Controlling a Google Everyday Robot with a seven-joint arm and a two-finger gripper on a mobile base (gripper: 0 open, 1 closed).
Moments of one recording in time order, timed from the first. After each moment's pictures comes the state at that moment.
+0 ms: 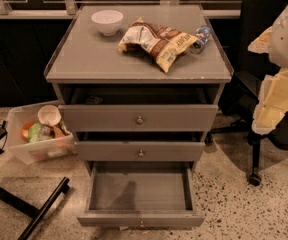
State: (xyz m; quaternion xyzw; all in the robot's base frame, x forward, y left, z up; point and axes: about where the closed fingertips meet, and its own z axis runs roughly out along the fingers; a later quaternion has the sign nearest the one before) arm 0.438 -0.217 0.976 -0.60 0.78 -0.03 0.16
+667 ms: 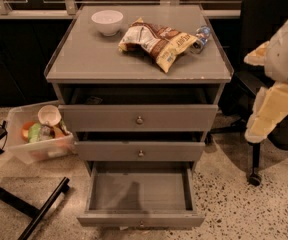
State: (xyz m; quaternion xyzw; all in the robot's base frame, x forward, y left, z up) arm 0.442 -0.217 0.951 -0.60 0.78 -0.01 0.18
